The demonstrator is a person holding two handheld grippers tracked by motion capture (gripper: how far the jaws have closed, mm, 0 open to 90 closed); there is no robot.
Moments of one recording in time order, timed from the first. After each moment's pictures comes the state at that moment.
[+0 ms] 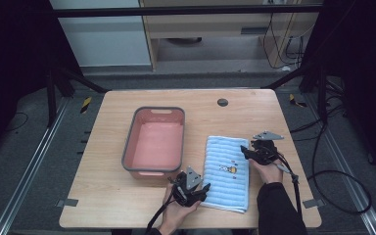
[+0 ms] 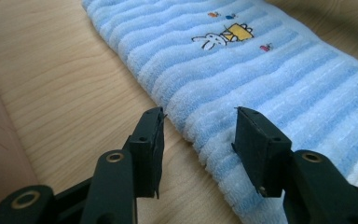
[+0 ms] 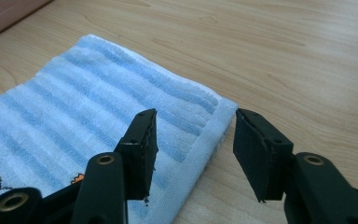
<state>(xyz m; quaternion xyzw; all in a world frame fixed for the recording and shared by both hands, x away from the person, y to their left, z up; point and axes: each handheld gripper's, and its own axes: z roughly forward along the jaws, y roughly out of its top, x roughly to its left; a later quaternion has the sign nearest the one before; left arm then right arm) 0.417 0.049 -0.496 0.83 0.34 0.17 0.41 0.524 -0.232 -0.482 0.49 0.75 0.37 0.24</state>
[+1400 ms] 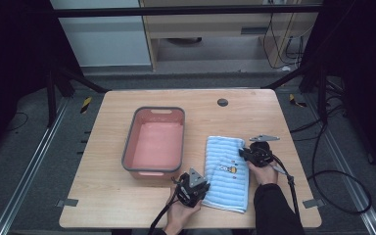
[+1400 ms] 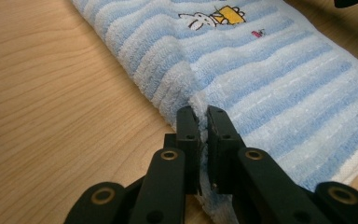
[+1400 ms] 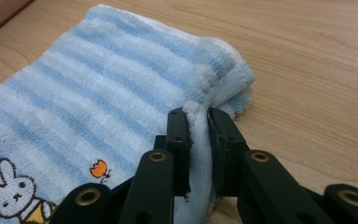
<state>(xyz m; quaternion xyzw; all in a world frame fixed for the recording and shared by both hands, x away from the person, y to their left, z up) 0.419 0.041 -0.505 0.83 0.36 0.13 0.41 0.528 -0.226 -0.500 0.51 0.76 0.37 0.18</state>
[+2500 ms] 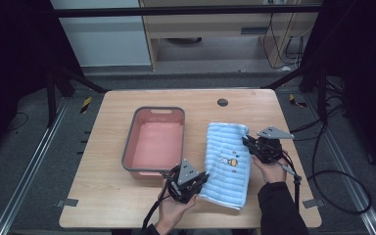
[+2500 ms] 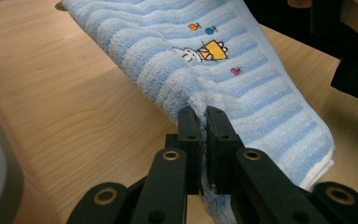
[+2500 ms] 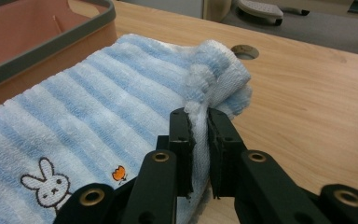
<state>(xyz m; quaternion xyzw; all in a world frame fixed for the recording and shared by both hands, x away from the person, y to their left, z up) 0.408 0.060 -0.438 0.81 0.32 0.15 0.47 0.495 -0.222 -0.423 0.44 0.74 0.44 0.26</state>
